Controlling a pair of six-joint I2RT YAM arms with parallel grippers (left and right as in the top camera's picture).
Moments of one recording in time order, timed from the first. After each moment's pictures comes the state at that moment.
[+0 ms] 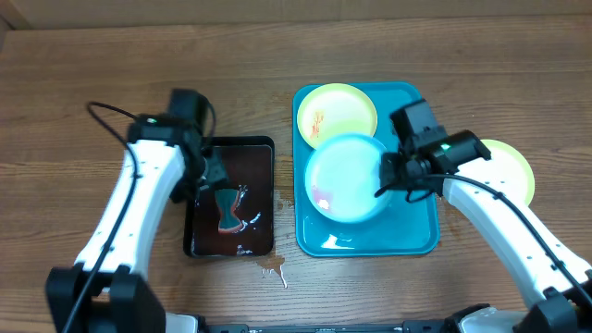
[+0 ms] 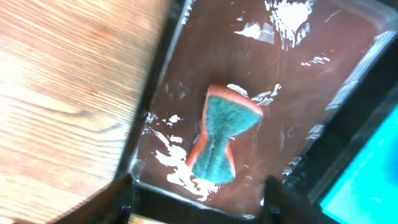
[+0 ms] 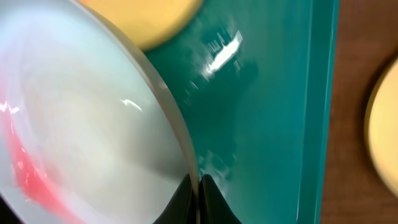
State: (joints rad) left arm -0.08 1.57 1.32 -1.22 -0.04 -0.49; right arm 0.41 1.50 1.21 -0.97 0.03 0.38
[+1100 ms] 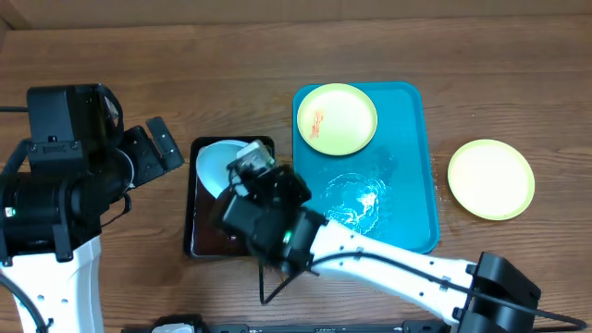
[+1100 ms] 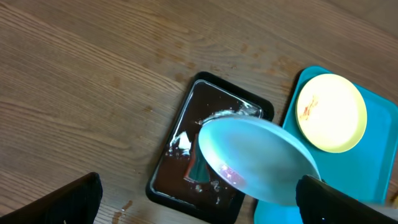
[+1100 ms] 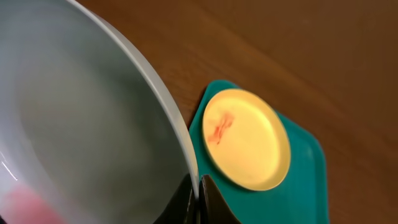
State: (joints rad) left arm 0.05 1.26 1.77 -1.49 -0.03 -0.41; right arm 1.17 1.76 1.40 -0.64 0.90 0.35
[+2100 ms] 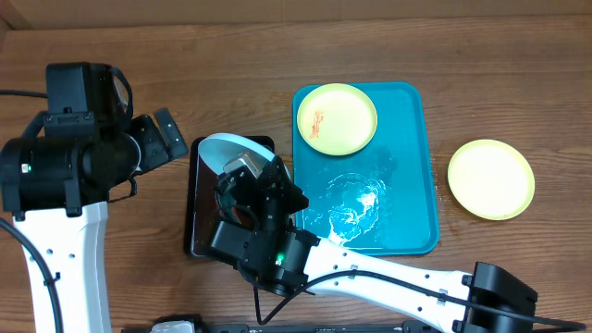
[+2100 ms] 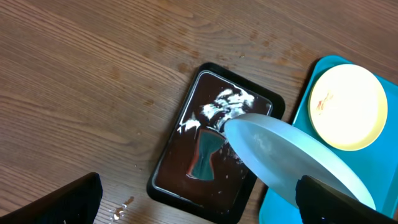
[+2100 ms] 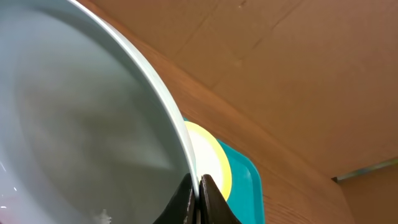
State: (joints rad) left arm 0.05 1.36 1.77 -1.49 -0.03 -0.41; right arm 1.25 1.76 1.40 -0.61 1.19 0.27
